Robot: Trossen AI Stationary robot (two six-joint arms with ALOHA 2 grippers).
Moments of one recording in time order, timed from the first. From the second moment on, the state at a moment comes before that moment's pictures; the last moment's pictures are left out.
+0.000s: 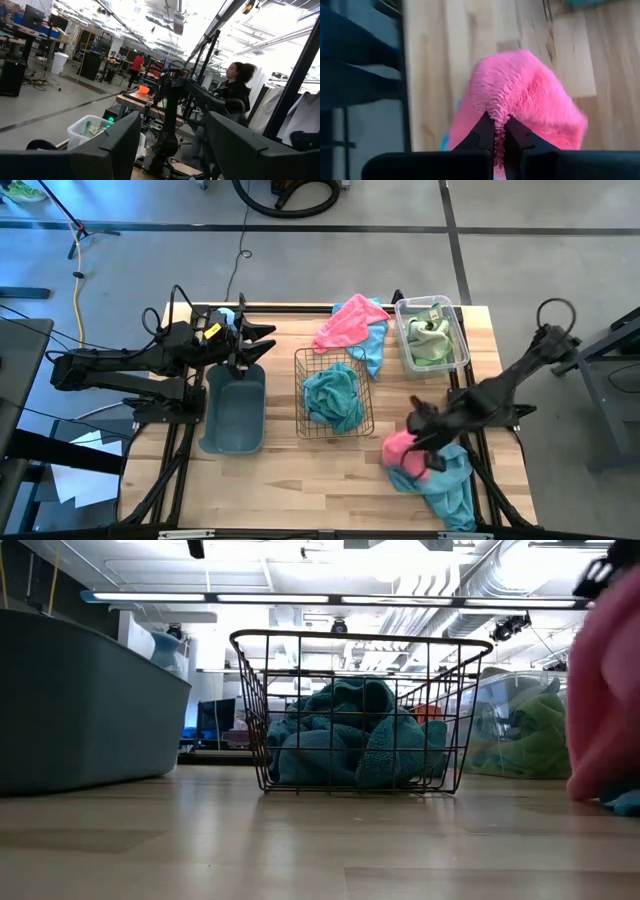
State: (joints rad) left arm 0.10 0.83 0.69 0.39 -0.10 -0.34; right arm 0.61 1.10 0.90 -0.84 0.02 0.76
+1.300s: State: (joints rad) left arm 0.10 0.83 0.69 0.47 -0.12 -0.09; right arm -0.01 1.03 0.90 0.18 -0.19 0.17
